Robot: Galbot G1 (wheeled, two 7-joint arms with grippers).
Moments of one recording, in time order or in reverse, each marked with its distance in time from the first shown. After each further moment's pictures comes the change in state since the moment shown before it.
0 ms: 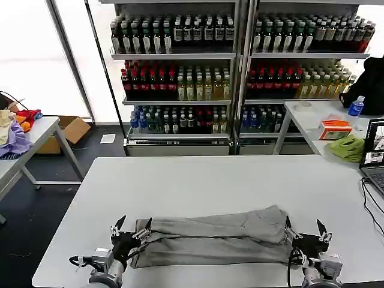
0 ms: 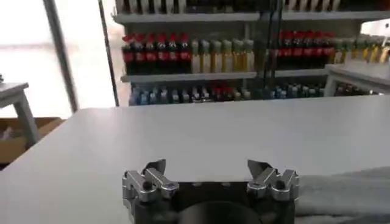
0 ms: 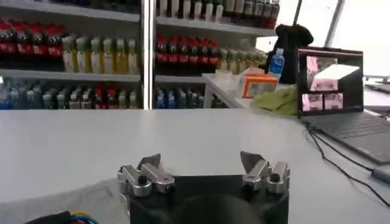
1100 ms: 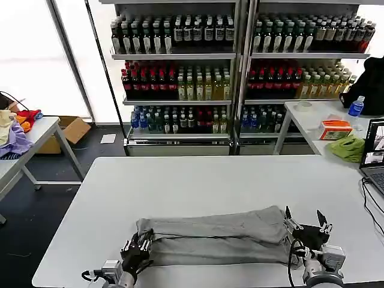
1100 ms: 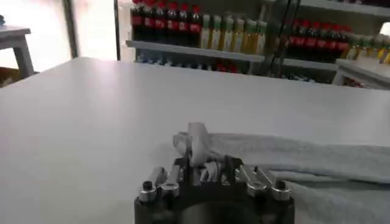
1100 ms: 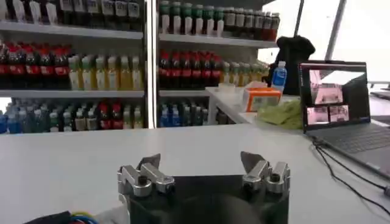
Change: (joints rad) left arm 0.037 -0.141 0.005 0.084 0.017 -0.019 0.039; right arm 0.041 -0.006 -0.005 0.013 0.023 -0.016 0.000
